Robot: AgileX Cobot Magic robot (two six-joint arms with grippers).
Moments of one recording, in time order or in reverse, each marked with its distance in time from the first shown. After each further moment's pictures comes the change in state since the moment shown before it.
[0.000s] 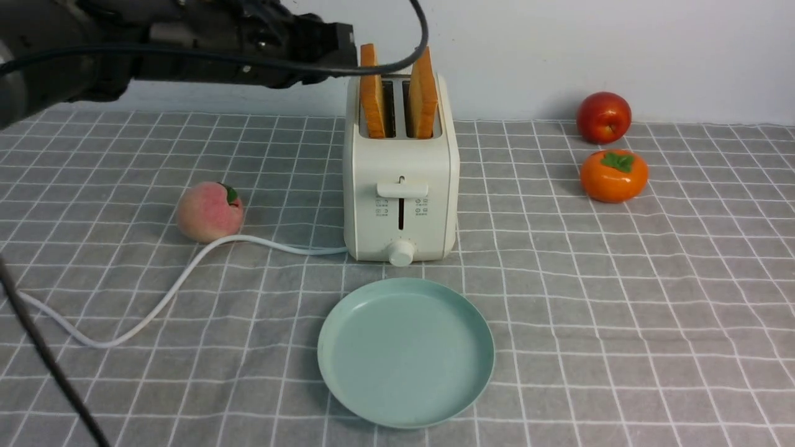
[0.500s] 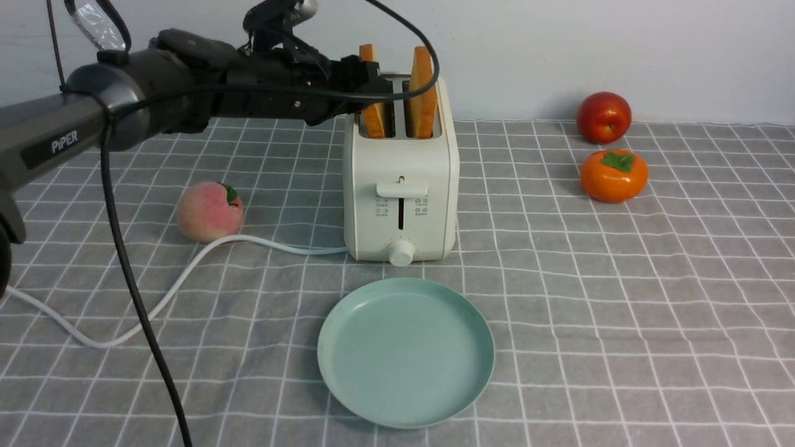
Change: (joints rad) right arm 0.000 0.000 0.000 -0.001 0.002 0.000; left arm 0.000 0.254 -0.176 -0.120 -0.004 0.020
